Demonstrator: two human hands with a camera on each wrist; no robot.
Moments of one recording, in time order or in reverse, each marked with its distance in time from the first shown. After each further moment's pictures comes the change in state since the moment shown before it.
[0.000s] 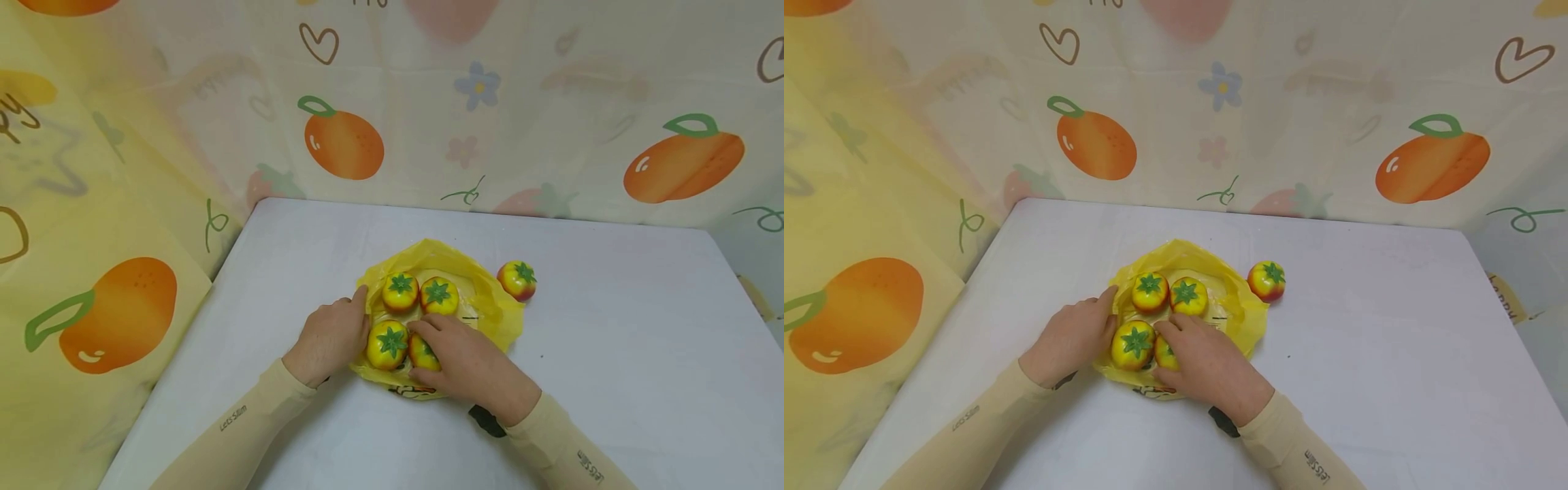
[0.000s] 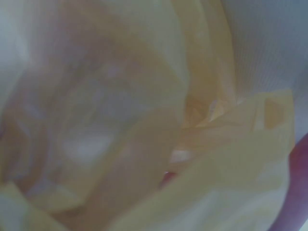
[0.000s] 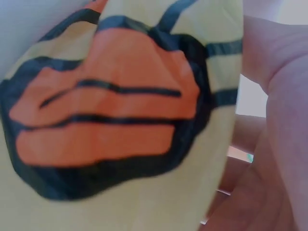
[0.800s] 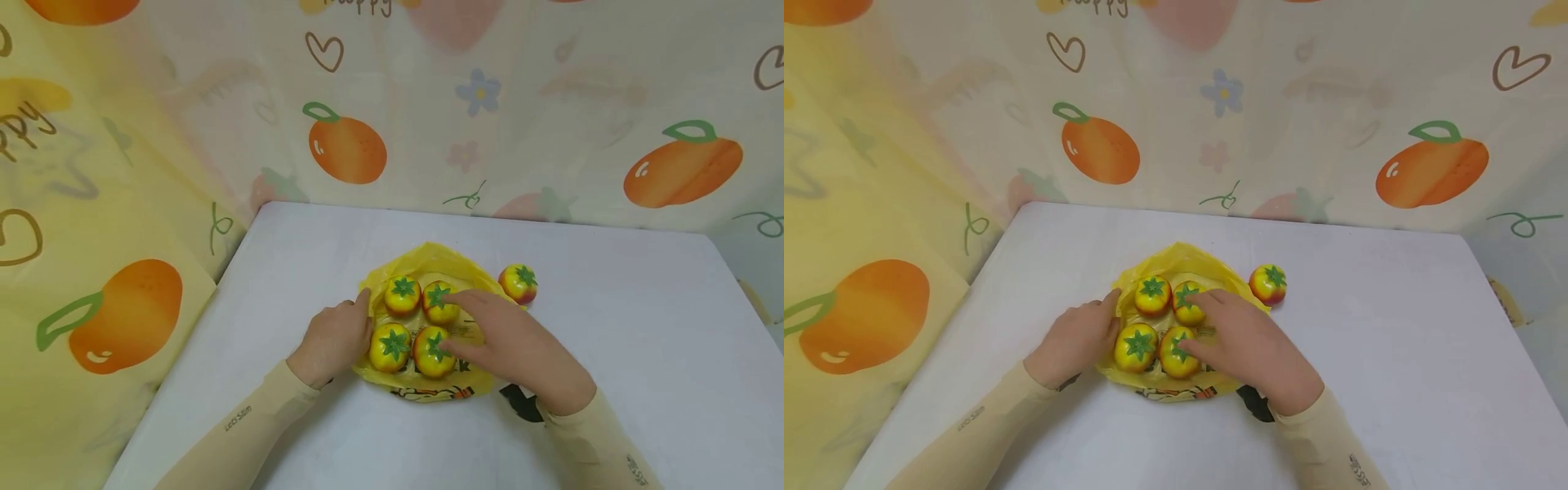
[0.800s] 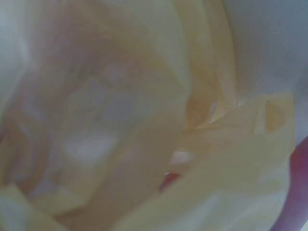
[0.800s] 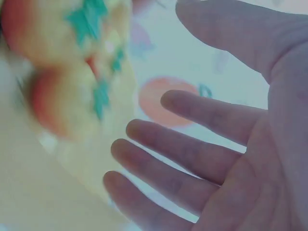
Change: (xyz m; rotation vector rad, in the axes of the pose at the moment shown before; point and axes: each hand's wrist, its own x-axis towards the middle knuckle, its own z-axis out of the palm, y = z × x) left_hand -0.001 0.001 -0.001 -0.010 0.003 -0.005; right_hand -0.020 0.020 -0.061 0.100 0.075 0.108
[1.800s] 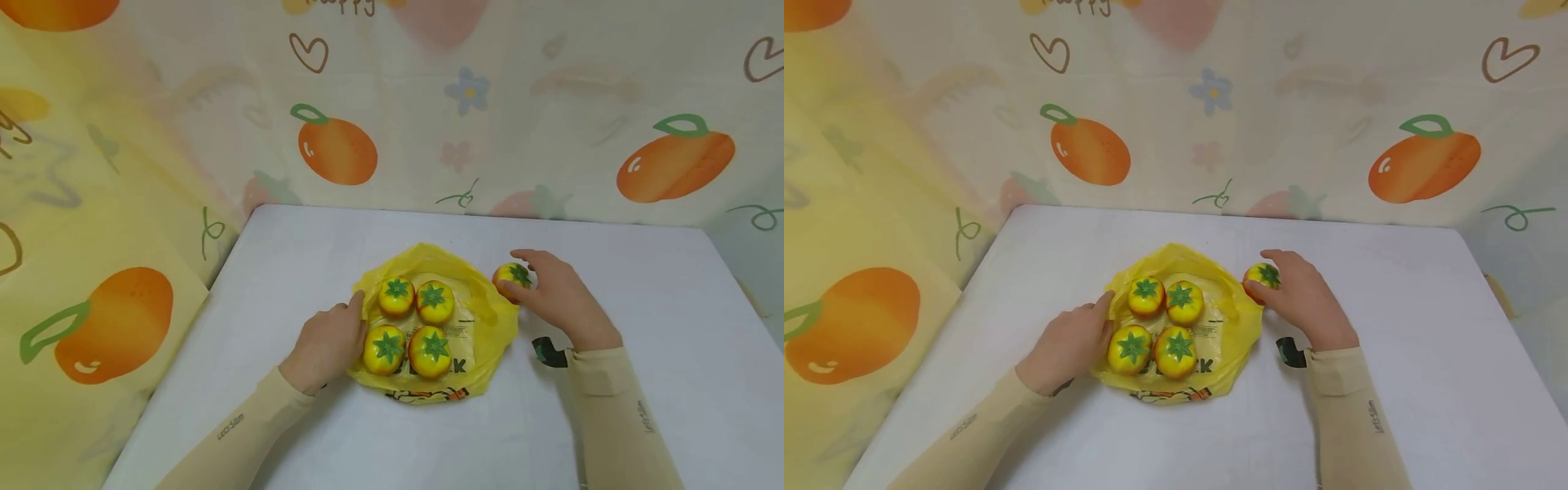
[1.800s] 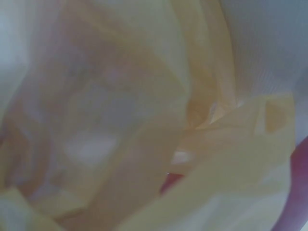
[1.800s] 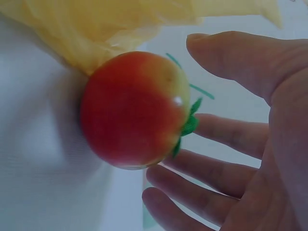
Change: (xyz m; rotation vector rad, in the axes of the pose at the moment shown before) left_hand 0.001 0.000 0.000 -0.011 -0.026 -0.003; right_hand 0.023 0.111 -0.030 0.052 0.068 0.305
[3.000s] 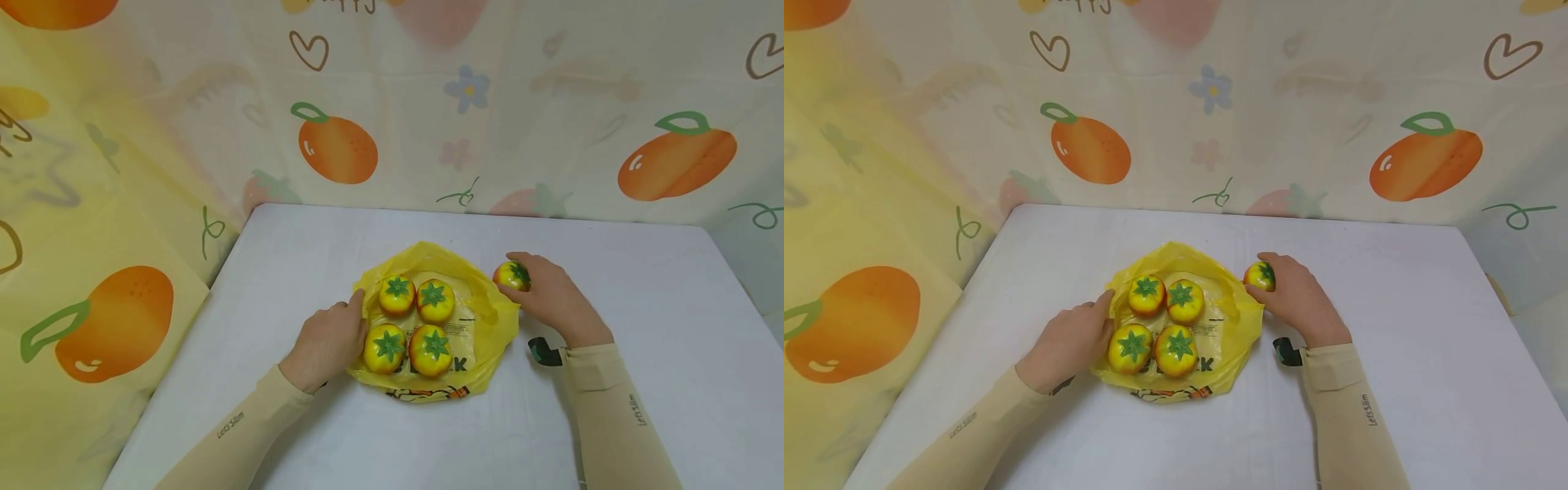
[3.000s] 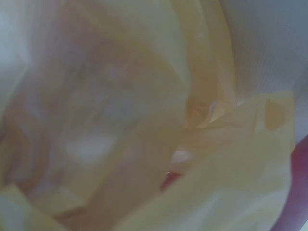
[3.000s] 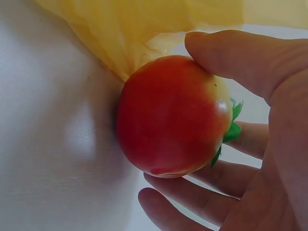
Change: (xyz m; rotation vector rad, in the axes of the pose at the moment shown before) left_hand -0.001 0.000 0.000 0.012 0.022 0.008; right_hand 0.011 0.008 0.018 -0.026 -0.001 -0.011
